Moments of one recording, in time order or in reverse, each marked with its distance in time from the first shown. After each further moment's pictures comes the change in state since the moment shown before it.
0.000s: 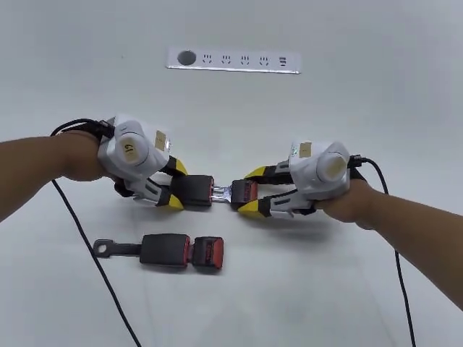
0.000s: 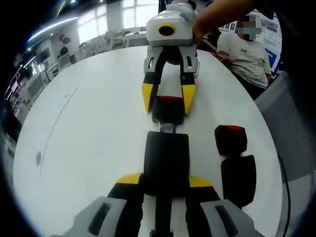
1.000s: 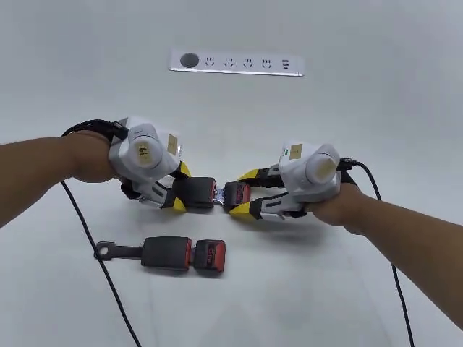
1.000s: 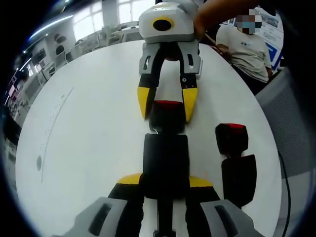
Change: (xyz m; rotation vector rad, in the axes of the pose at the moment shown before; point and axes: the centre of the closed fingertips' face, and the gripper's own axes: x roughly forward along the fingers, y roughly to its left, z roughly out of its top) left arm 0.003 -0.001 0.001 0.031 0.076 -0.007; right arm 0.016 0.006 0.017 0.030 -0.006 -0.006
